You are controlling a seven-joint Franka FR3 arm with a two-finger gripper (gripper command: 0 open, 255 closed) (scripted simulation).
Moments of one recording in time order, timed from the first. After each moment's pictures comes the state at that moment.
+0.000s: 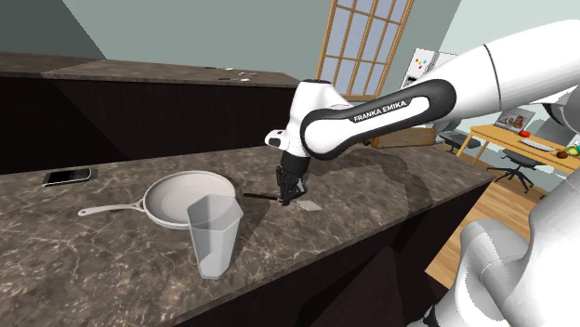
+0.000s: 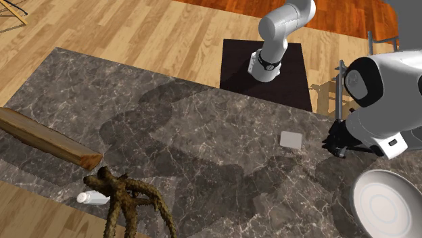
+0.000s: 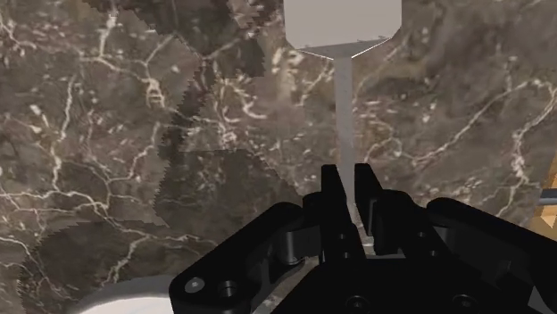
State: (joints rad) arm 0.65 -0.10 -0.40 -2.30 0.02 2.24 -1.10
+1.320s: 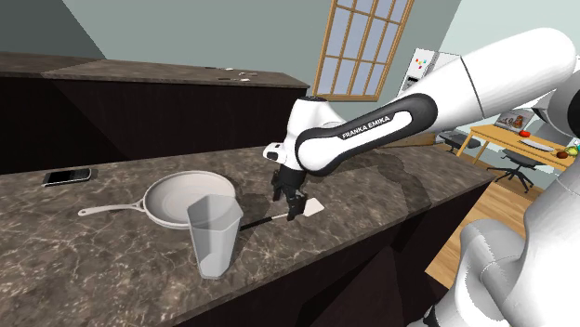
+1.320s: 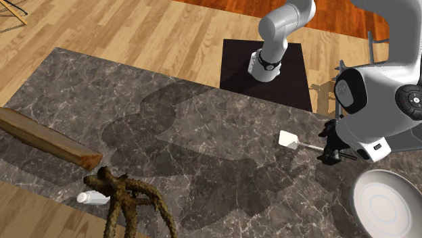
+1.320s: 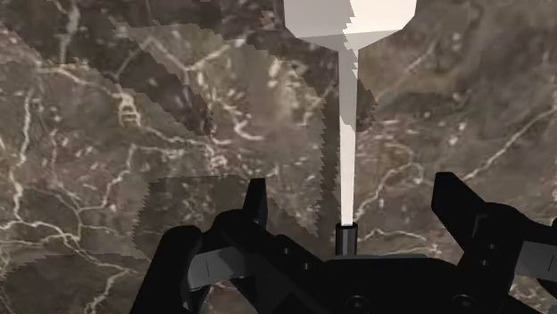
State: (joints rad) arm 0.66 -0.04 -0.40 -2.34 0.06 2.34 -1.13
